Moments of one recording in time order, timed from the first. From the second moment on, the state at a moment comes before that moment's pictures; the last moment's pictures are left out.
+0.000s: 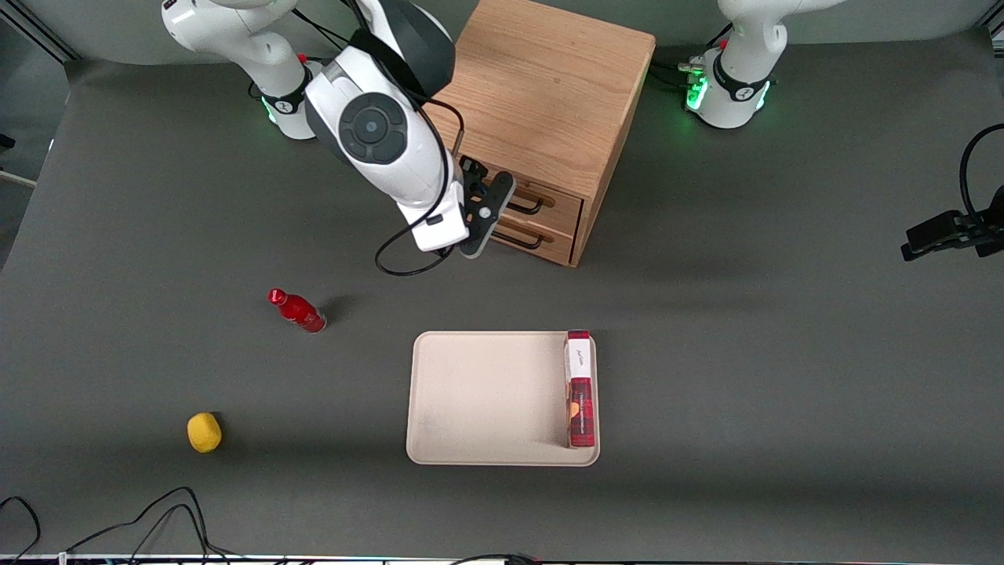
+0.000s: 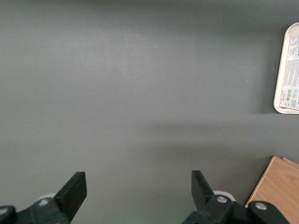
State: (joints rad) arm 0.55 0.38 0.17 -1.49 0.18 1.79 -0.36
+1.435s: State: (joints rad) arm 0.60 0.40 0.17 -1.54 0.16 1.81 -0.30
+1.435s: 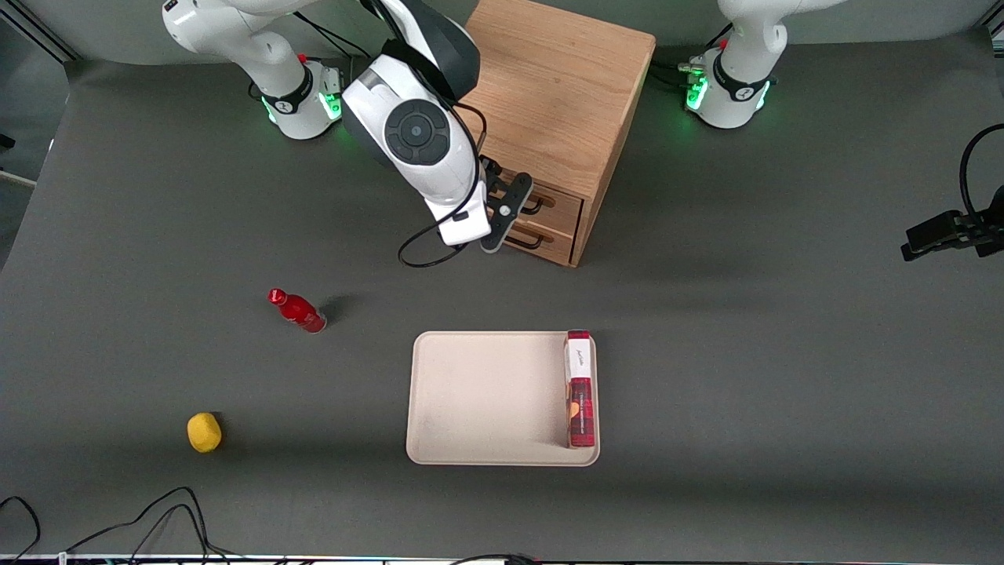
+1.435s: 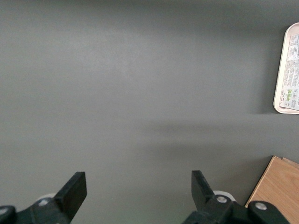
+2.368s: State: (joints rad) arm 0.59 0.42 0.17 -1.57 0.16 1.89 -0.30
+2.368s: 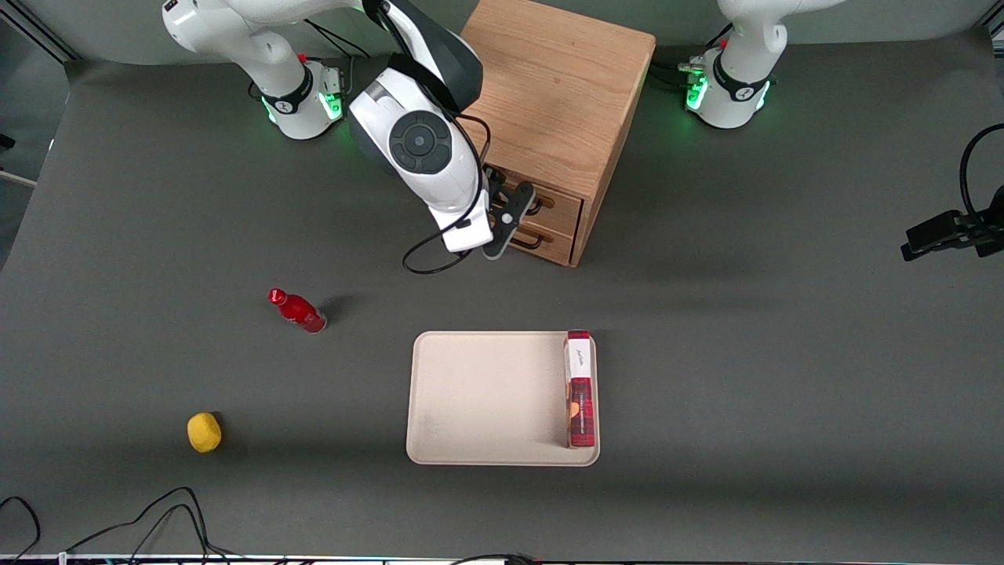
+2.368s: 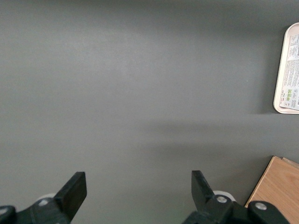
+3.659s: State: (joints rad) arm 0.50 0.44 0.15 -1.52 0.11 1.91 -0.31
